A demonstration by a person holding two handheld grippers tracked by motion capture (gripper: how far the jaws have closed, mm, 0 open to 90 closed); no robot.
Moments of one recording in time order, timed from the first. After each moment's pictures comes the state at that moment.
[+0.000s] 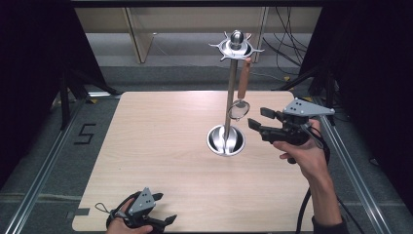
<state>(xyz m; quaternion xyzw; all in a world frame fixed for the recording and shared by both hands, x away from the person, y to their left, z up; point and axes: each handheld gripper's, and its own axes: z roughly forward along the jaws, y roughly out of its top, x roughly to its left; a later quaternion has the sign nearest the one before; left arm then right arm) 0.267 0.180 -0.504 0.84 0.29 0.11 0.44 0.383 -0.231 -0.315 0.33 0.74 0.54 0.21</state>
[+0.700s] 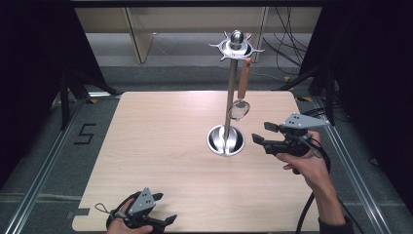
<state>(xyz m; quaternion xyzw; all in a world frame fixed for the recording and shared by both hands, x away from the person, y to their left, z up) 0.266 0.179 -0.504 0.84 0.29 0.11 0.44 0.384 -0.247 -0.355 0.33 0.78 0.50 0.20</state>
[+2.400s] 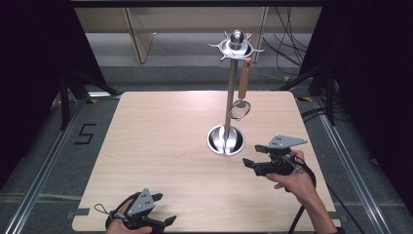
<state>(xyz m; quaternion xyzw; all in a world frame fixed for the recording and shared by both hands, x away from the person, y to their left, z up) 0.264 0.179 -0.504 0.84 0.29 0.12 0.45 0.371 -0.232 -0.415 0.34 0.81 0.45 0.13</state>
